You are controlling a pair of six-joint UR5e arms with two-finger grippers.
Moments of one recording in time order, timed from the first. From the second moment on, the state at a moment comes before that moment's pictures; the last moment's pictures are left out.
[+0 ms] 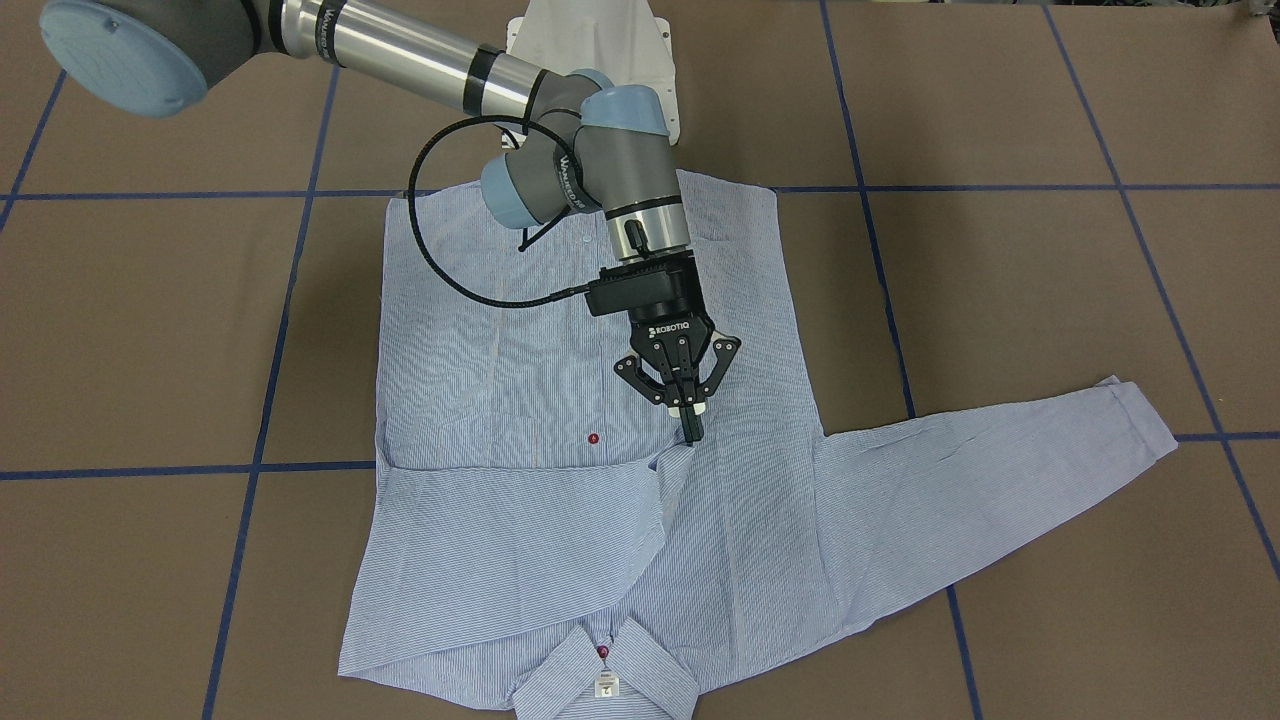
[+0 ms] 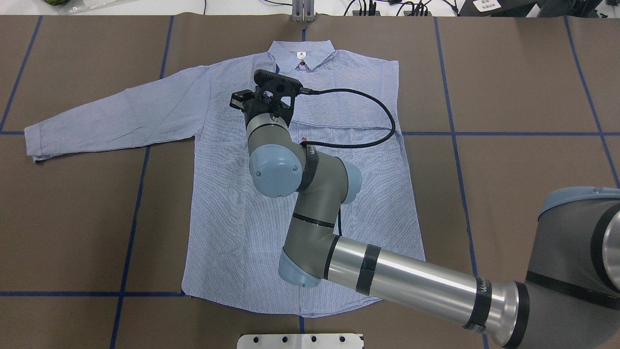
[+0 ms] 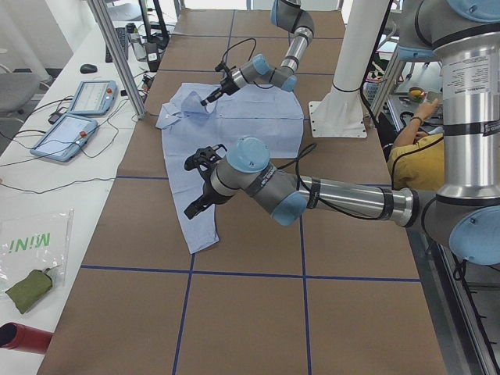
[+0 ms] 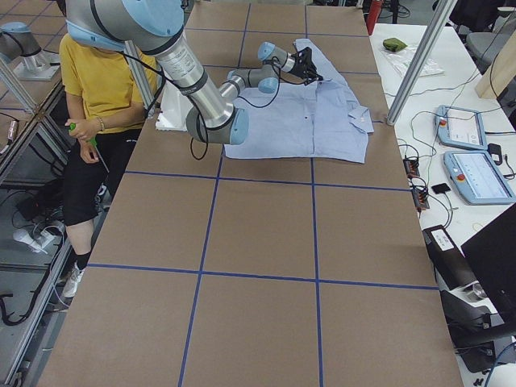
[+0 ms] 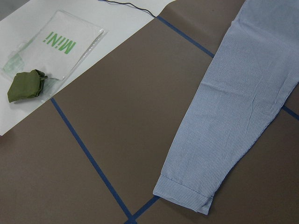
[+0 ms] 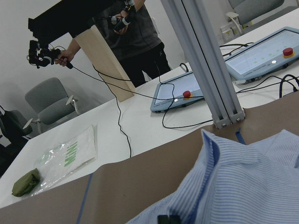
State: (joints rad) left arm -1.55 -1.44 -1.83 -2.18 -2.35 0.17; right arm 0.39 -0.58 1.12 -0.88 0.97 1.41
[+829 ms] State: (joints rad) left arm -1.55 -1.44 -1.83 -2.18 -2.35 0.17; right arm 0.40 -0.35 1.10 -1.44 1.17 1.38
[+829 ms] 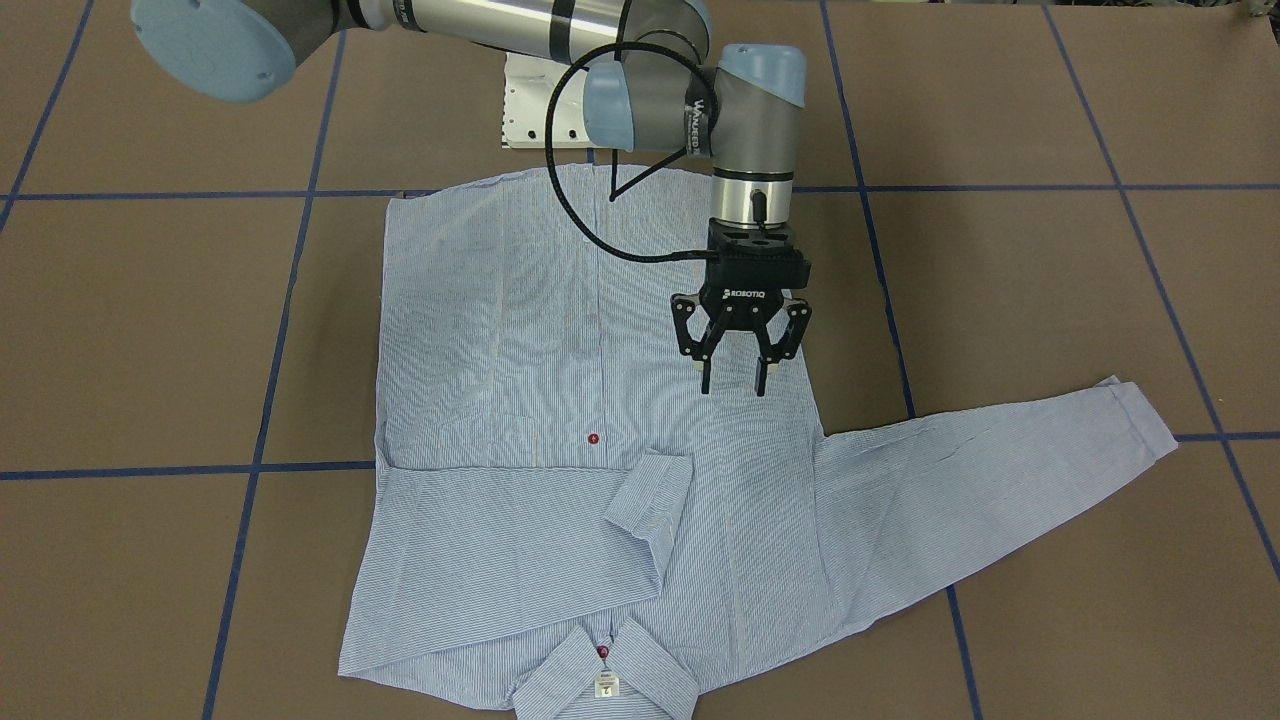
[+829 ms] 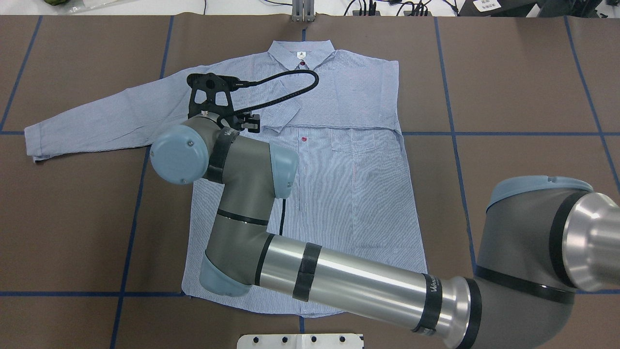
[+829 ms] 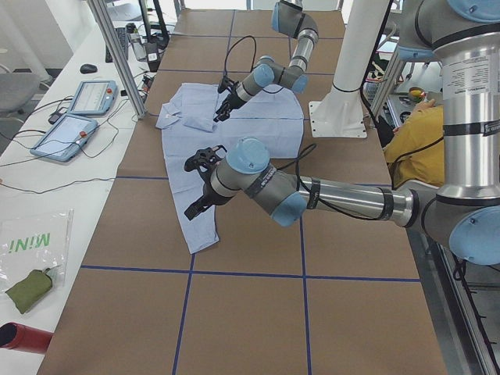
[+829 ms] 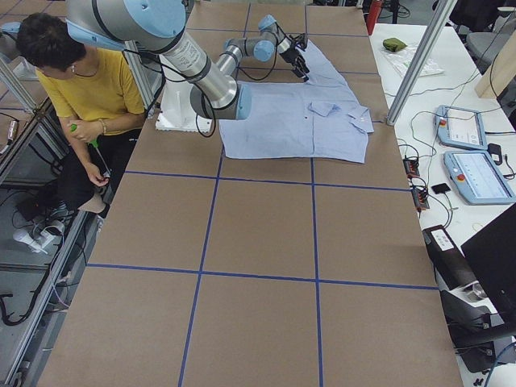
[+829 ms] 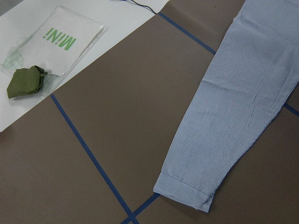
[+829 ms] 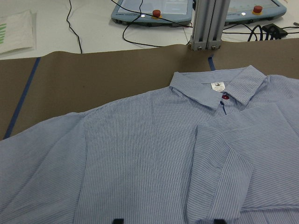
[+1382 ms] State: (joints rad) left arm -1.55 -1.45 -1.79 -2.27 -2.35 0.15; right arm 0.64 -0.45 1.24 -1.51 1.50 1.28
